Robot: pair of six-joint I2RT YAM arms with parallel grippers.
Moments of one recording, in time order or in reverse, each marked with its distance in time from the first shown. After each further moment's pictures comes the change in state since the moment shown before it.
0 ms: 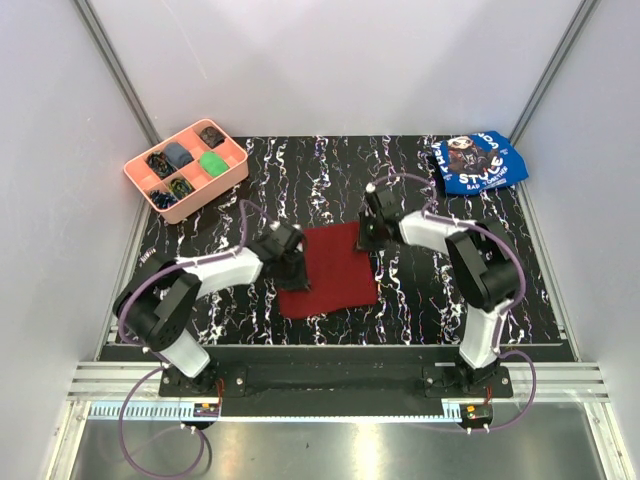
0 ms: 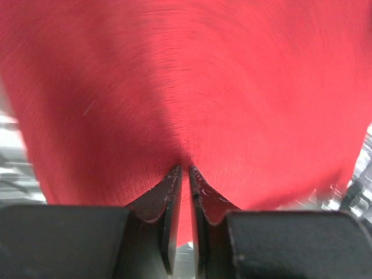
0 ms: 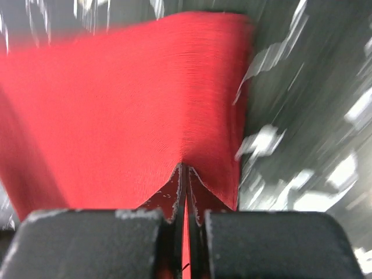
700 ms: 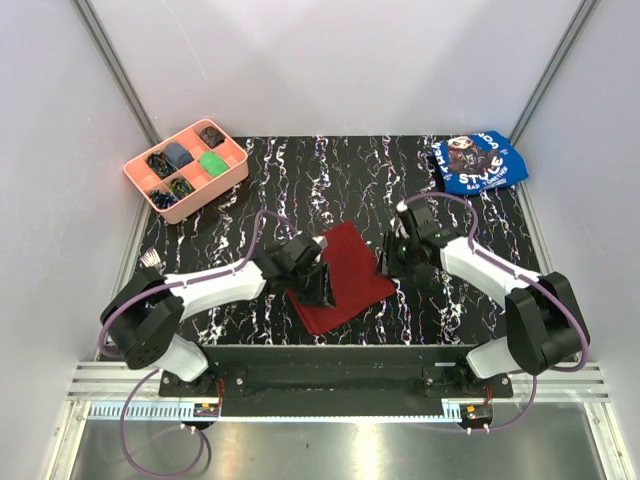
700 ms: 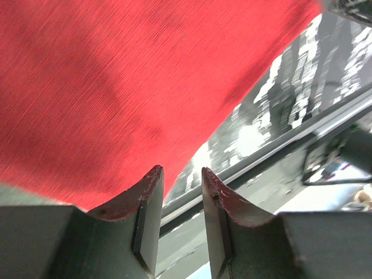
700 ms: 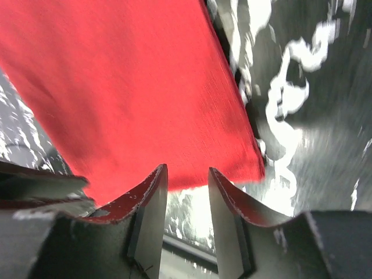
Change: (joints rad) left arm -0.222 -0.100 0.016 0.003 0.127 -0.097; right arm -0.073 -0.431 -0.226 -0.254 -0.084 -0.014
